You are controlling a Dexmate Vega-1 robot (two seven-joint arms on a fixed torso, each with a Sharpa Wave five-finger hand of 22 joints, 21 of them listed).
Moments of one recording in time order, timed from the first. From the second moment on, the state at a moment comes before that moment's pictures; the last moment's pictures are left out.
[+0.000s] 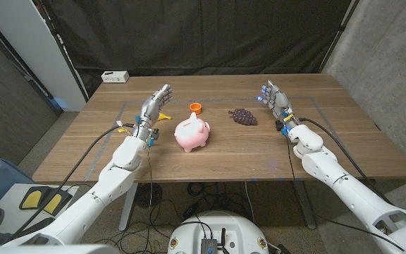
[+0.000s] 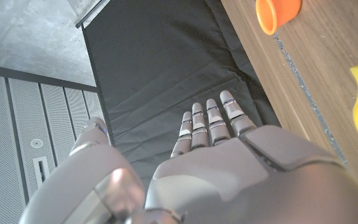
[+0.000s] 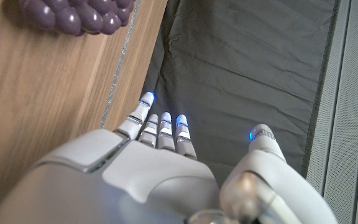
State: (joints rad) left arm 0.99 0.54 0.35 -1.45 -0.41 -0.55 0.10; left_hand 0.30 -0.05 0.32 -0.07 0.18 0.20 0.13 0.21 0.18 0.24 0.11 0.28 0.20 0.23 0.11 0.23 0.17 0.12 0.13 0.41 0.17; right arm -0.84 -0.51 -0.39 -1.35 0.62 0.33 0.04; right_hand 0.22 0.02 0.28 -0.11 0.18 0.19 0.10 0.20 0.18 0.14 0.15 0.21 0.19 0.03 0.09 0.21 0.22 0.21 0.02 0.36 0.17
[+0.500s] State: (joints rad) left arm 1.07 0.63 0.31 -1.58 -0.22 -0.52 0.21; left_hand 0.30 -0.05 0.33 -0.08 0.18 0.21 0.12 0.21 0.18 0.24 0.11 0.28 0.20 0.23 0.11 0.22 0.18 0.13 0.13 0.41 0.17; right arm -0.88 -0.53 -0.38 -1.42 0.61 0.33 0.01; right_hand 0.22 0.02 0.28 -0.12 0.18 0.18 0.10 0.20 0.18 0.14 0.15 0.21 0.19 0.03 0.09 0.21 0.22 0.21 0.02 0.35 0.17
